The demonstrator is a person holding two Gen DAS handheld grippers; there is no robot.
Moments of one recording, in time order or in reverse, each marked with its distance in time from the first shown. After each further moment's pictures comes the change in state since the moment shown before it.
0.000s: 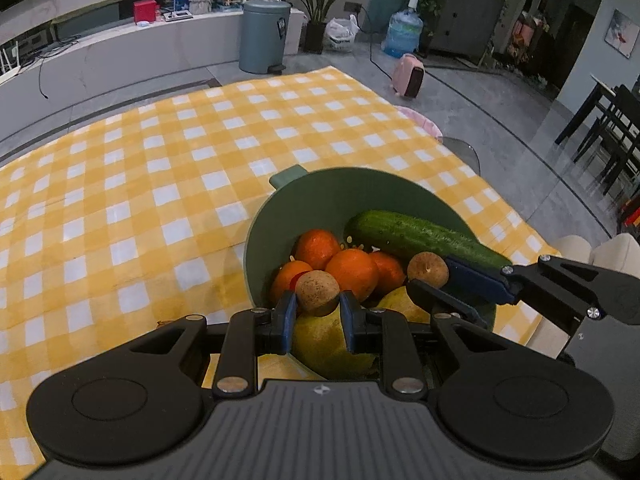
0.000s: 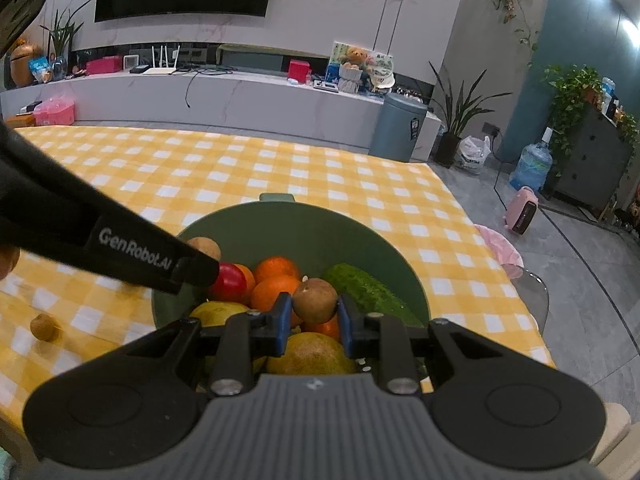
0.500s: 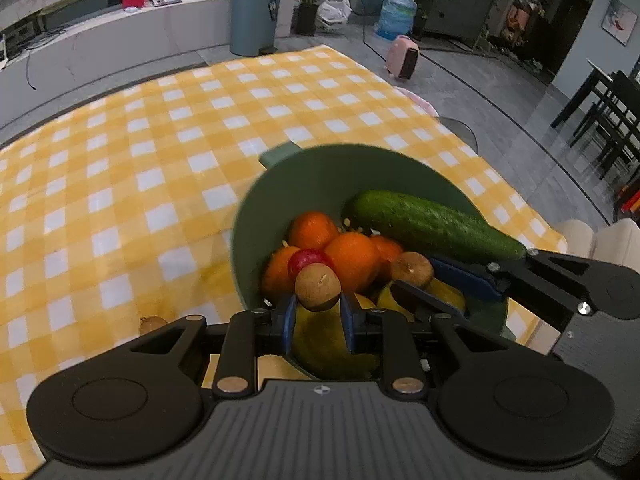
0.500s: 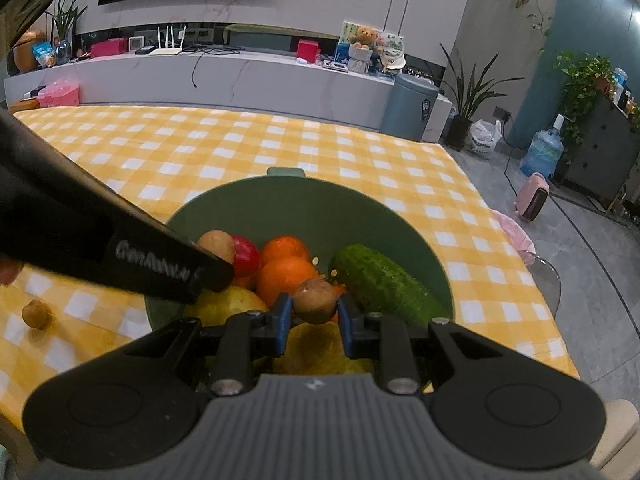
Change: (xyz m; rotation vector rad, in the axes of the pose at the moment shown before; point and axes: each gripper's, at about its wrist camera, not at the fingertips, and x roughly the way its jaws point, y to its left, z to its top) left arm 0.019 0.000 -0.002 0.013 0.055 -0.023; right arm 0.018 0.003 -0.004 -0.011 0.063 0.025
